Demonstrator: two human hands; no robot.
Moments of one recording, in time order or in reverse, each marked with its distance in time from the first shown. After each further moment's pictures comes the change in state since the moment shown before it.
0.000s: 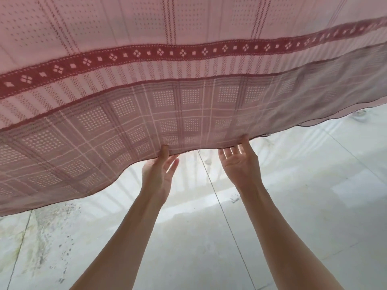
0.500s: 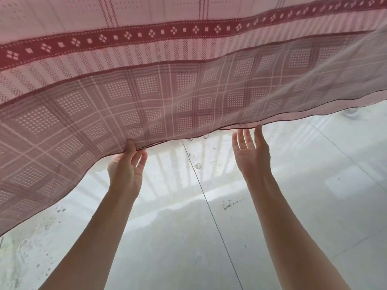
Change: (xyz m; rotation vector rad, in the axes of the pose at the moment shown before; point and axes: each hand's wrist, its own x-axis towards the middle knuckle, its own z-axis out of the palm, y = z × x) left_hand 0.043 0.020 0.000 -0.012 0.192 0.106; right_hand 0.035 -0.054 0.001 -0.026 0.190 -0.218
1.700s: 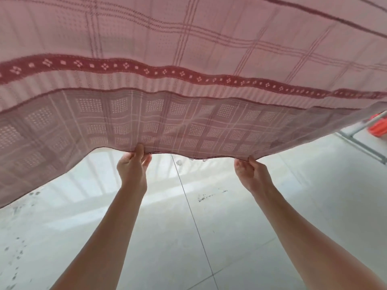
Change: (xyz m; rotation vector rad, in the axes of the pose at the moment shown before) left_hand -0.027 0.003 -0.003 -0.037 0.077 -0.137; right_hand -0.057 -0.043 0.002 -0.253 0.212 0.051
